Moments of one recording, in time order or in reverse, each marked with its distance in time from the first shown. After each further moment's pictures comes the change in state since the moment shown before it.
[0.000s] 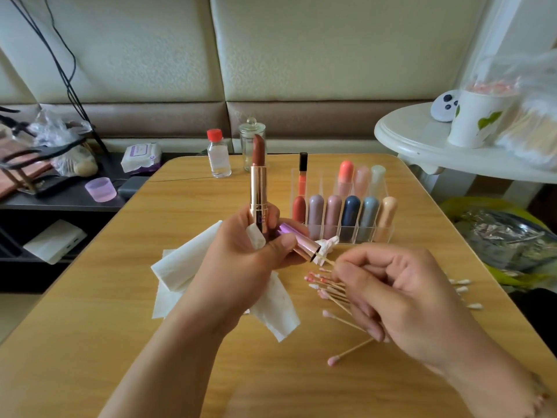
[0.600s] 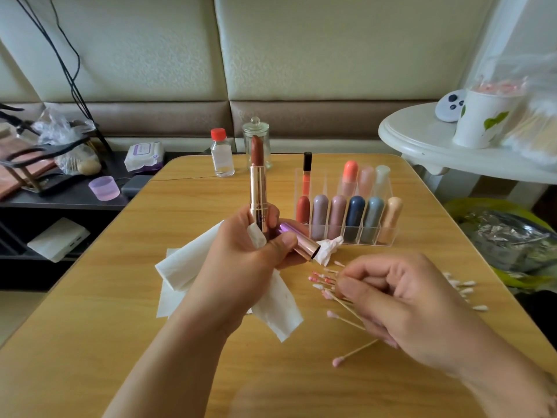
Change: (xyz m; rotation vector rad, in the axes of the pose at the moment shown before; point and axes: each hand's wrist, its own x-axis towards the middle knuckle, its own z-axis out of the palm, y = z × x) left_hand 0.000 0.001 -0.001 0.022 0.073 -0.022; right_hand 0.000 0.001 -0.003 -0.044 -0.069 0.108
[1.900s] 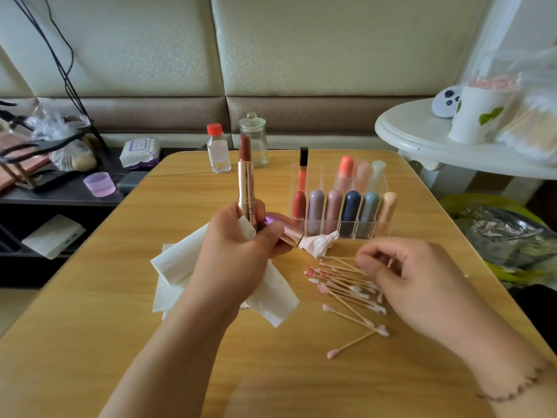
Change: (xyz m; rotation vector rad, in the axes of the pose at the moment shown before) left_hand 0.000 -0.001 0.005 0.095 0.185 -0.057; right_hand 0.007 0.014 -0.023 -0.726 0.284 0.044
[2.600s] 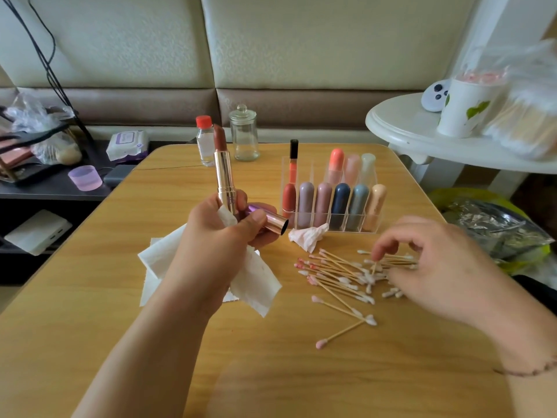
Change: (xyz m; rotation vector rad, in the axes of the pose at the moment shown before) left_hand 0.003 0.002 -0.004 -0.125 0.015 -0.059; right_hand -0.001 0.007 -0.032 -0.223 -0.087 0.061
